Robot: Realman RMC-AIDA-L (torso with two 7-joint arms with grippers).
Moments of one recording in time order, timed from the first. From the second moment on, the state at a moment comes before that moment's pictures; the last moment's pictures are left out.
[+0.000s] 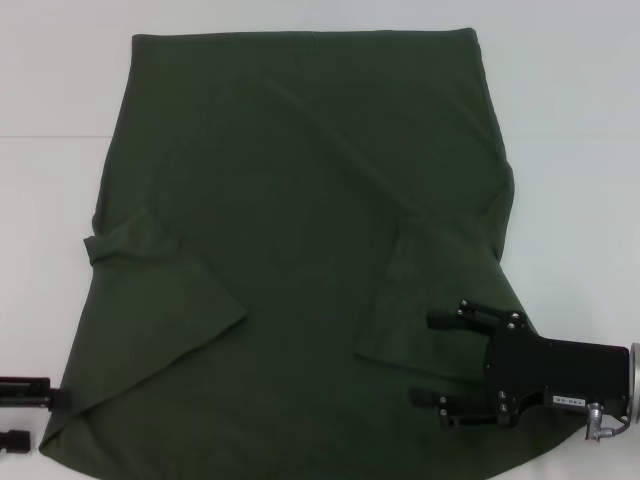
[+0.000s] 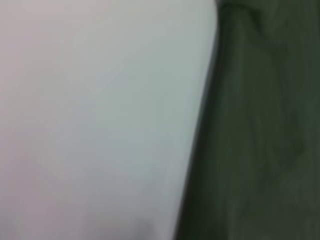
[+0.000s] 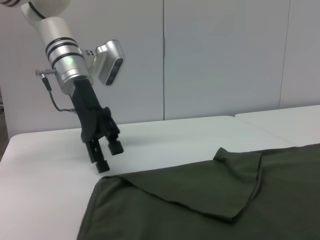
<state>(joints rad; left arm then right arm) -0.48 -1.87 0.42 0.65 2.59 1.68 -2.56 0.49 2.10 -0.69 -0.46 -1.99 -1.55 0.89</state>
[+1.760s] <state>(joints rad) -0.50 -1.90 0.45 0.65 2.61 1.64 -2.56 0.49 2.10 -0.69 -0.46 -1.99 -1.55 0.90</state>
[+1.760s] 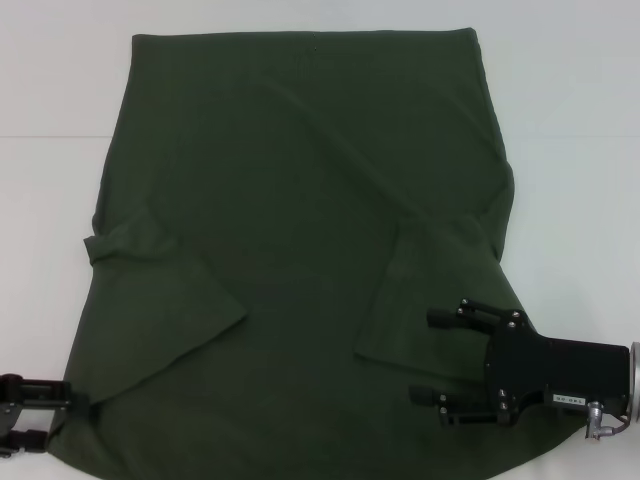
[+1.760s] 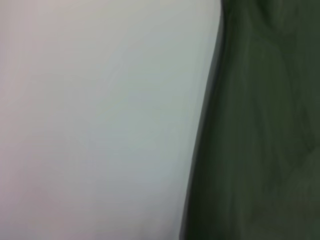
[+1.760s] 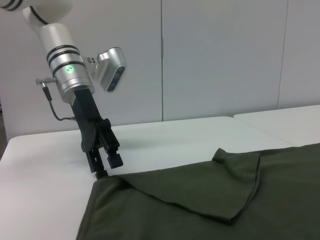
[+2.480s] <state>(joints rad) -0.53 -1.93 0.44 0.65 2.60 1.64 -2.55 0.48 2.10 -0.68 -0.46 -1.99 -1.55 0.90</state>
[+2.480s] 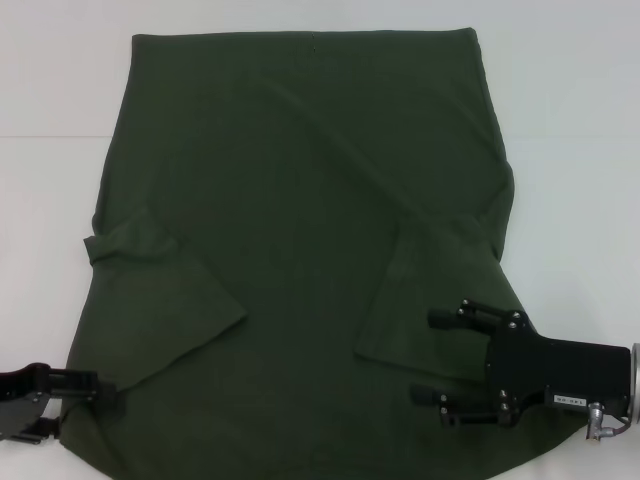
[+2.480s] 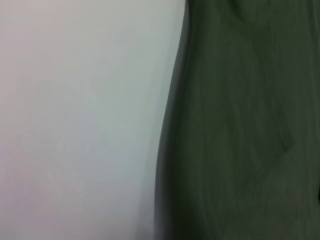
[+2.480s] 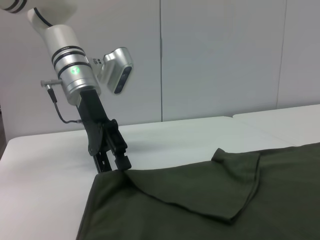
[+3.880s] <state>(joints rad) -0.52 -1.92 0.44 0.67 2.60 1.64 -2.45 0.51 1.97 -0.67 -0.83 -2.20 -1.68 2.11</state>
